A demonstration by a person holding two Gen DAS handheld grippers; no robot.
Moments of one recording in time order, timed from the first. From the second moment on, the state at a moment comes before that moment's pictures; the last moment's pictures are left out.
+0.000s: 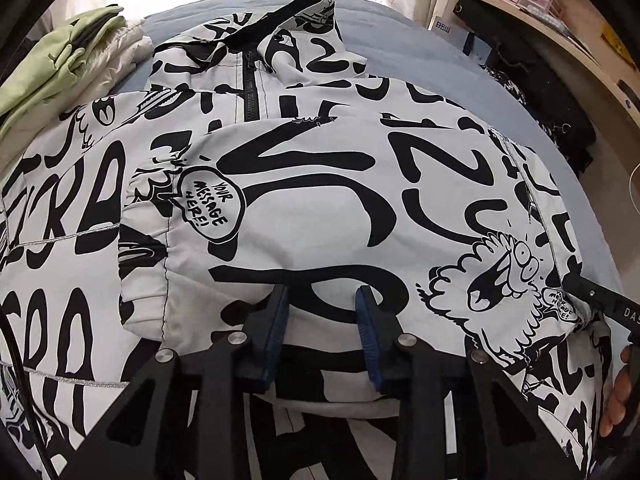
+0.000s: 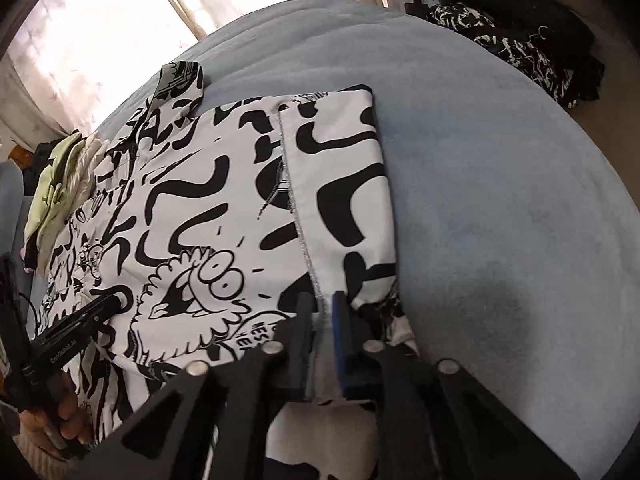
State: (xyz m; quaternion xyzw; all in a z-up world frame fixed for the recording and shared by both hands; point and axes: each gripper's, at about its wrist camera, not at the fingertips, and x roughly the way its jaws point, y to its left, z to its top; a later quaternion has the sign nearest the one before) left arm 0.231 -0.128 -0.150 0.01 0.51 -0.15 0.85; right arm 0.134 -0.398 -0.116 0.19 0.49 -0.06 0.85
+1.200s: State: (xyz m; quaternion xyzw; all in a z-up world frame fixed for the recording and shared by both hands) left arm 0.084 -0.093 -0.066 0.01 0.46 -0.17 0.87; right arm -0.004 -0.381 -0.049 0.24 0.44 -0.08 0.86
